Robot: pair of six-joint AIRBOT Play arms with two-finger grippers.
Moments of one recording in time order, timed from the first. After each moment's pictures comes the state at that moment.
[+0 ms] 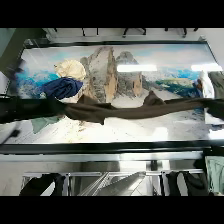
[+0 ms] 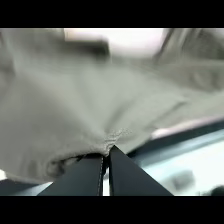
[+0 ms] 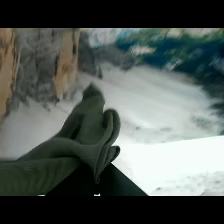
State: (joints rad) left arm -0.21 -0.79 1.33 1.20 -1.38 -1.78; right arm -0.43 -0.53 1.11 -1.13 1.26 1.38
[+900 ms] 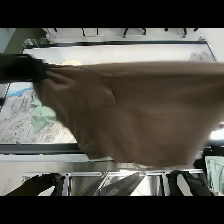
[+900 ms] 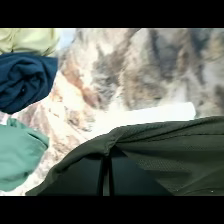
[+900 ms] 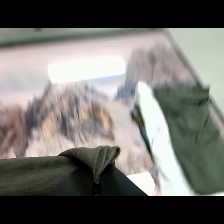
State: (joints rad) left arm -0.46 -1.17 1.94 1.71 -1.57 -1.78; right arm -0.35 -0.79 1.61 -1.47 1.37 1.48
